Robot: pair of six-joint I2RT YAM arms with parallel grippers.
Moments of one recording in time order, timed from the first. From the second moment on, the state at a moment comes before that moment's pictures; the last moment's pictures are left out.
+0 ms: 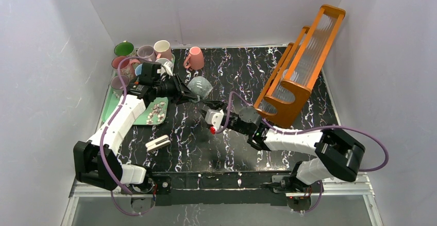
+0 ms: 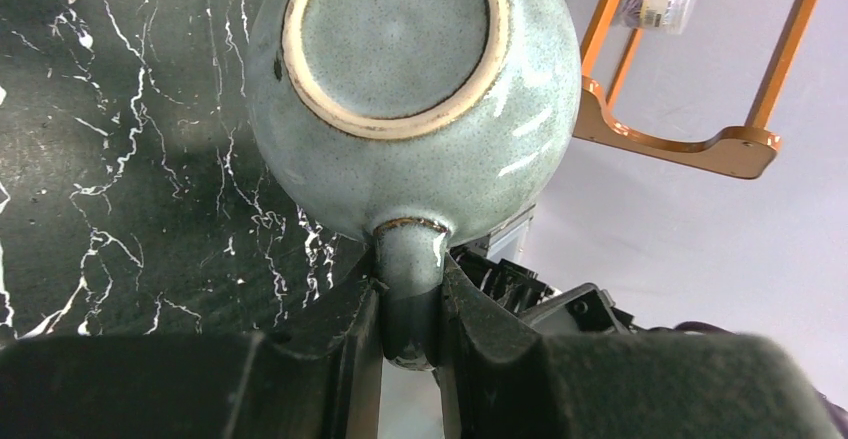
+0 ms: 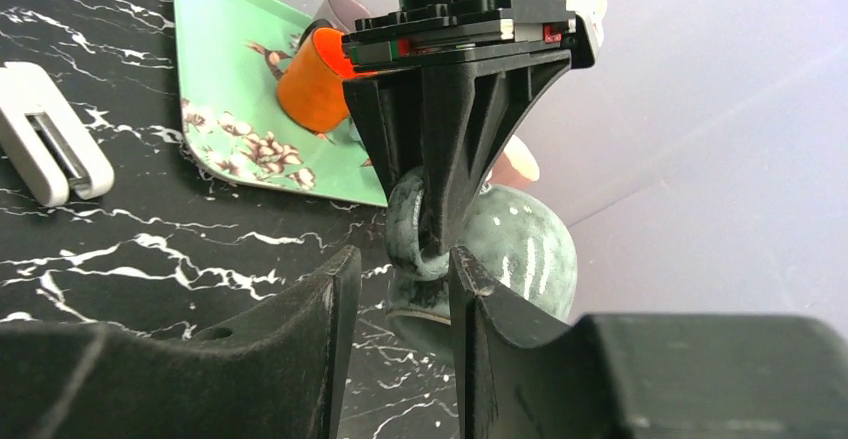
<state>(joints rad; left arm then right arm) -0.26 1.32 1.12 -0.58 0.61 -0.80 1.05 1.38 0.65 0.81 -0.17 -0.68</state>
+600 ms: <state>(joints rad) -0.26 1.28 1.07 -0.52 0.64 -0.88 1.07 1.57 0.64 1.08 -0.09 -0.91</state>
